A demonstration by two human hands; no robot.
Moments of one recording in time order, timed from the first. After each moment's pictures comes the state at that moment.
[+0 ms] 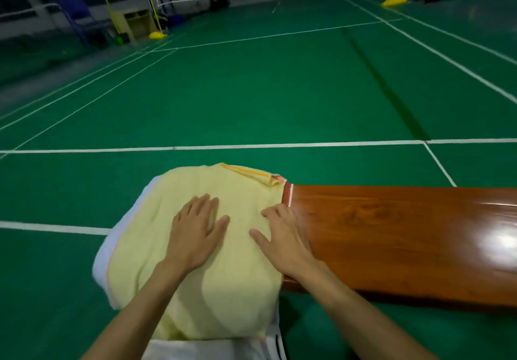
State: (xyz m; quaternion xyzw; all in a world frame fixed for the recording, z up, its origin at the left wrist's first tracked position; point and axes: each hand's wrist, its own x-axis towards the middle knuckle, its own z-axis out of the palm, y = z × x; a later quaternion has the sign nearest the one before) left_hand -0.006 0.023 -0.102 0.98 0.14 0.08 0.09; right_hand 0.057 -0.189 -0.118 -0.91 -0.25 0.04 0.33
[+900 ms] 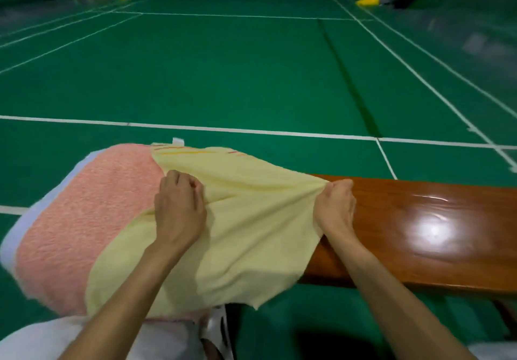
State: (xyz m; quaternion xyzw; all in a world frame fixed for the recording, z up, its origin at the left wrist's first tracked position) left_hand 0.032 -0.078 -0.101 0.92 0.16 0.29 0.20; right_hand 0.116 -0.340 -0.087 -0.89 0.11 -0.09 0.43
